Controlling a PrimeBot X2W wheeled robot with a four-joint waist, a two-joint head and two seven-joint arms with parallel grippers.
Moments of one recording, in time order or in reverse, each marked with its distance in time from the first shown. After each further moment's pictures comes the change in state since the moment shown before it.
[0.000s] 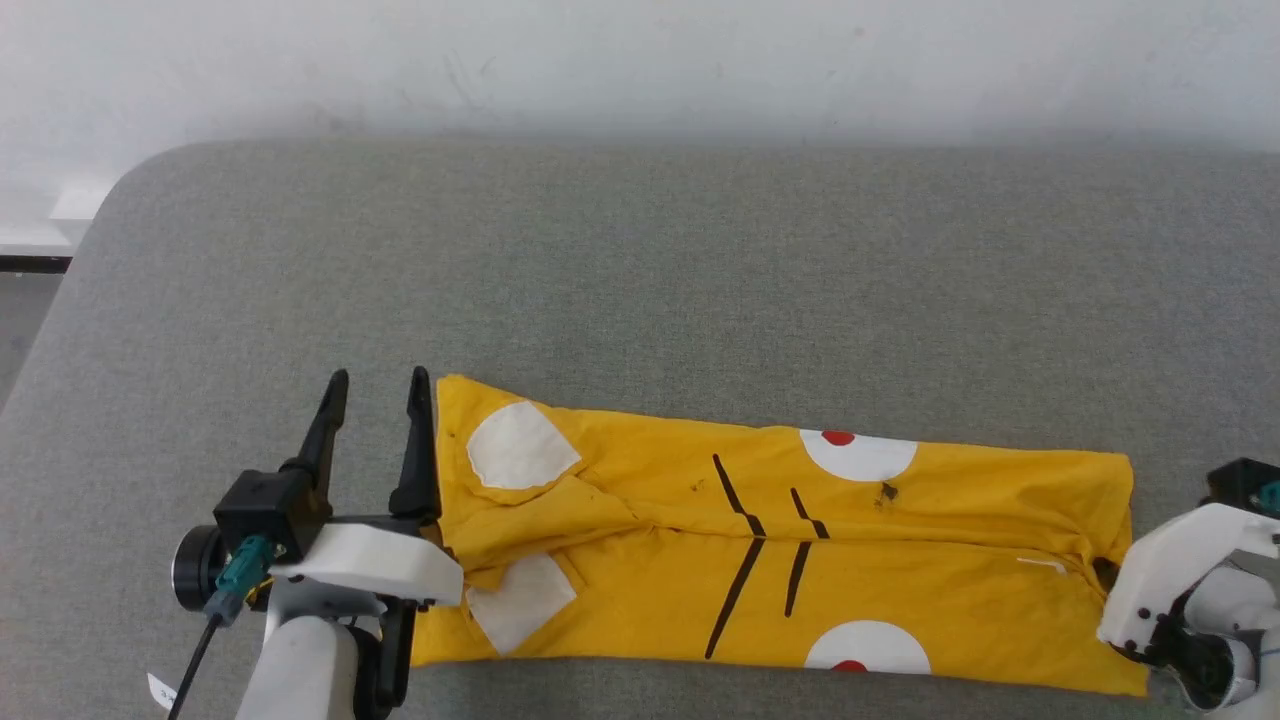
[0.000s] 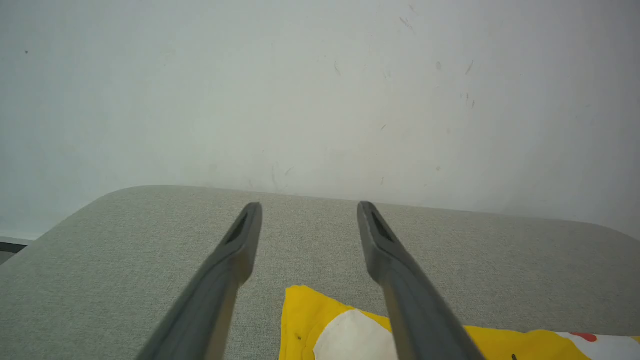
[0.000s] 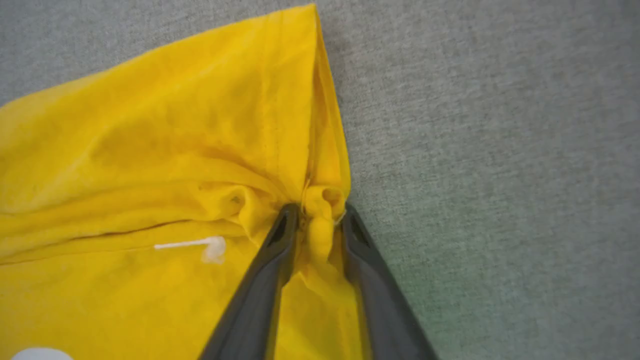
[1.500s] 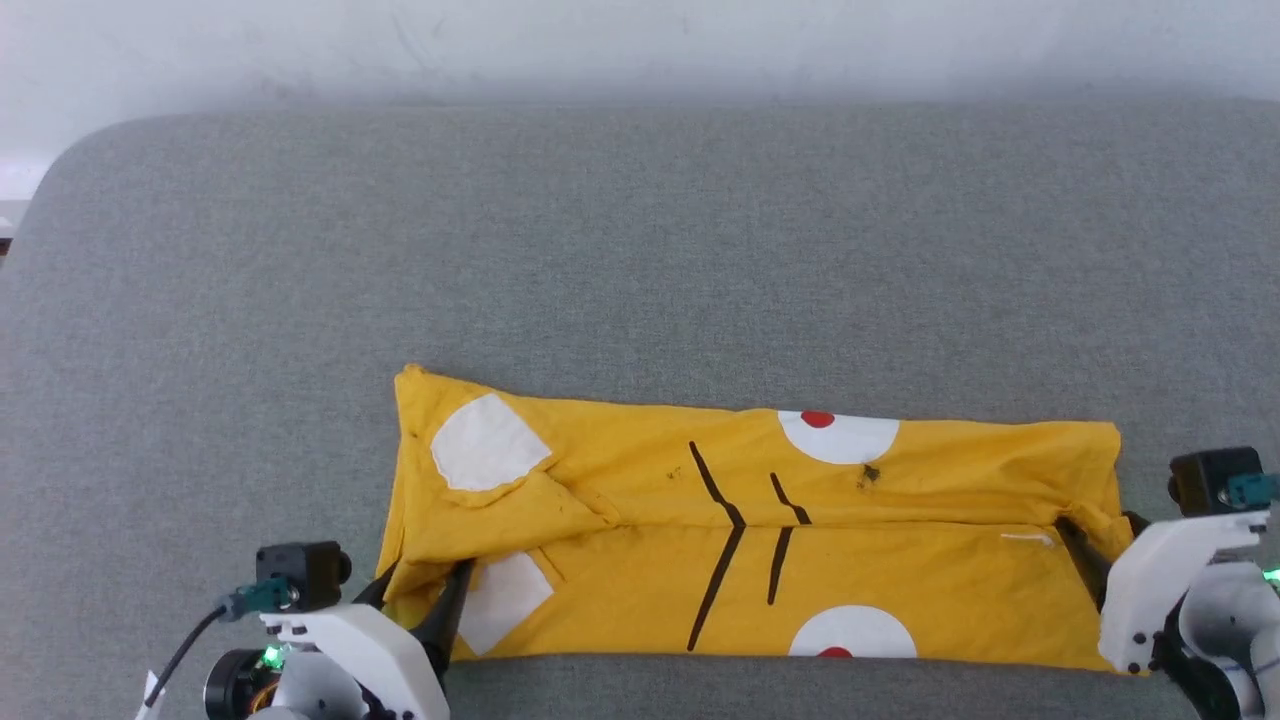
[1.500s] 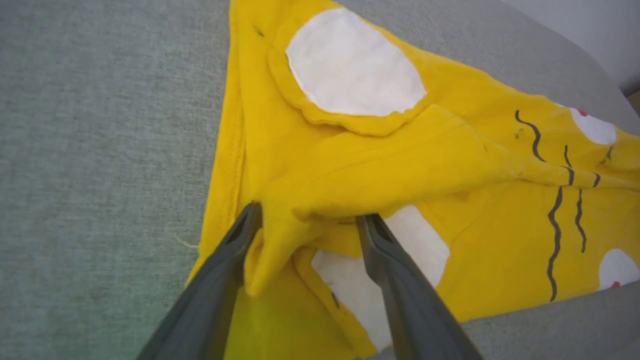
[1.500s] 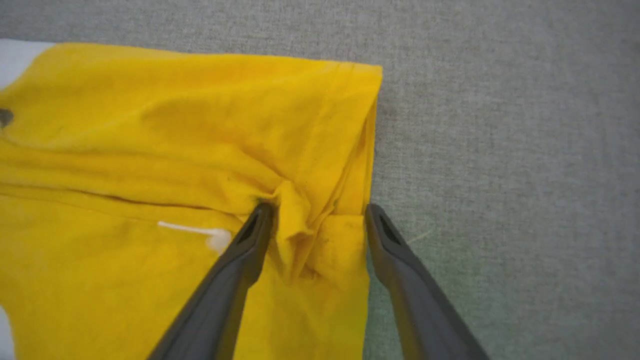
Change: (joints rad) left arm 0.088 0.286 -0.320 0.062 -0.507 0.023 0.340; right arm 0.059 -0.272 0.432 -0.056 0.184 0.001 -0.294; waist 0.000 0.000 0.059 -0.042
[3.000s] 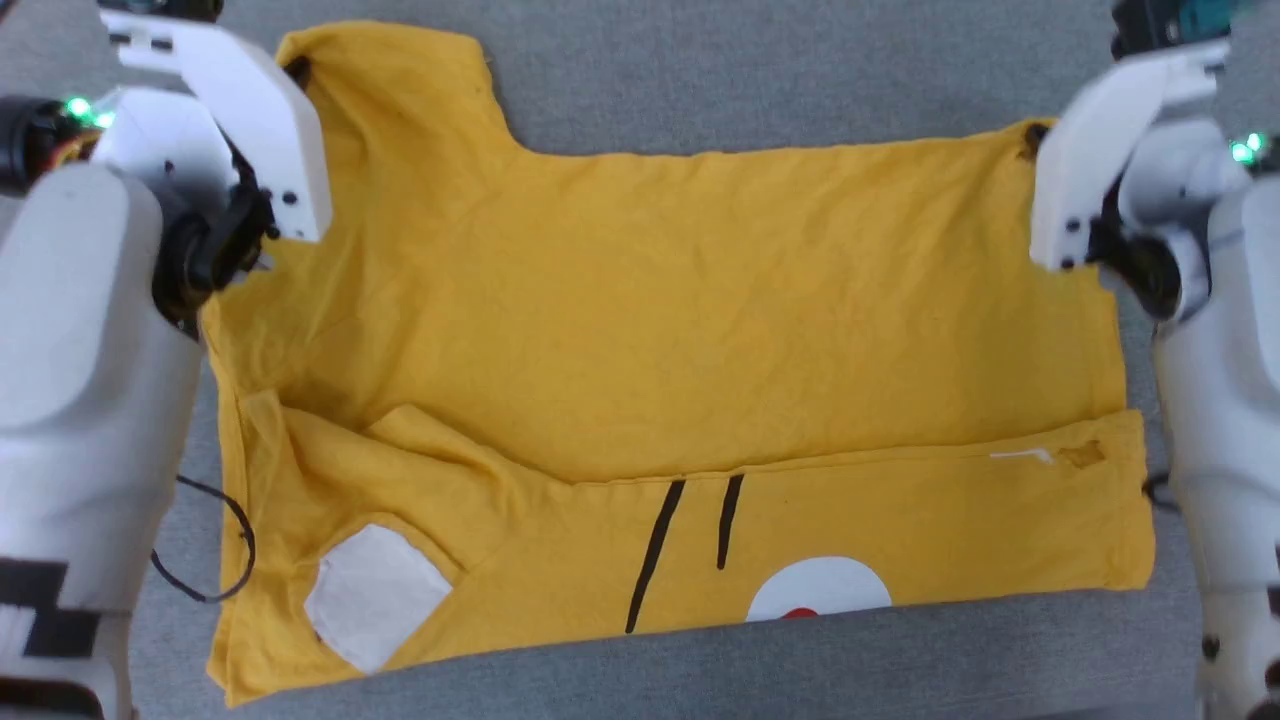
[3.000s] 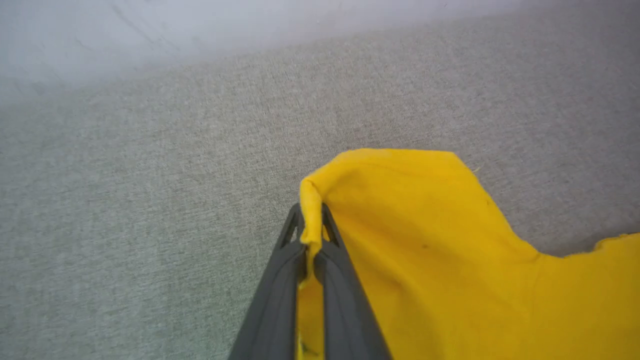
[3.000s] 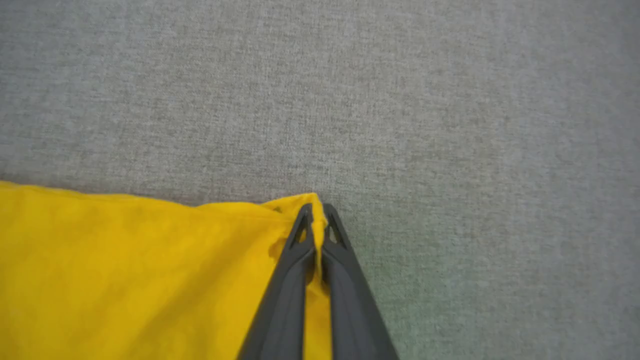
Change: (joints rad) left arm -0.856 0.080 -0.015 0.179 0.176 0.010 0.457; right arm -0.709 0.177 -0.025 0.200 -0.202 0.000 0.282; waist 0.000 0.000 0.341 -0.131
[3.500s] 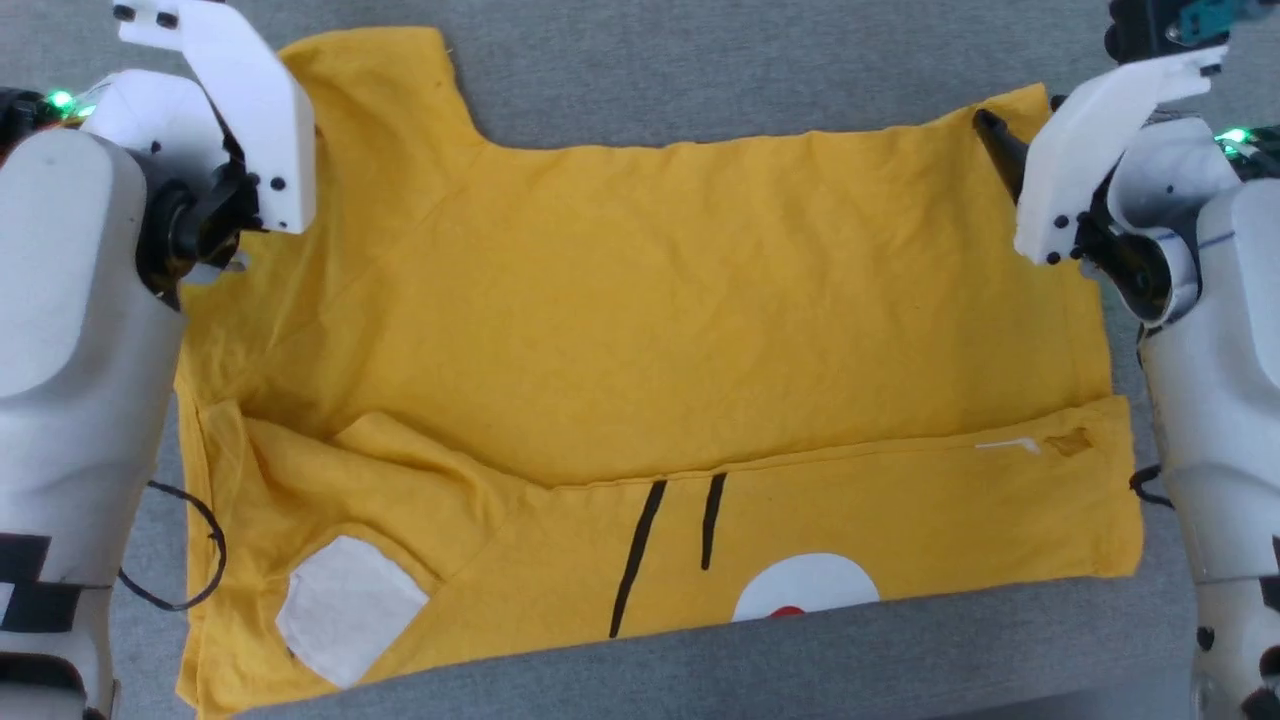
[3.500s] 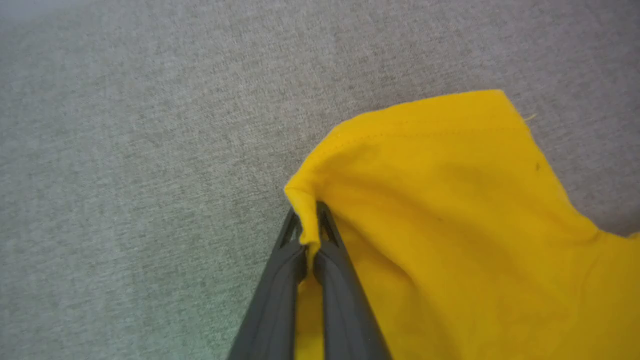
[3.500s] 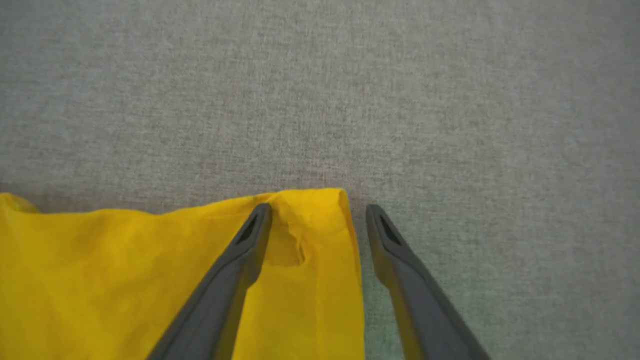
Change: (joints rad) left arm -0.049 0.021 -0.030 0.007 0.027 0.030 0.243; right arm 0.004 0.001 0.029 -0.006 0.053 0.000 -0.093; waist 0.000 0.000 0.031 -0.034
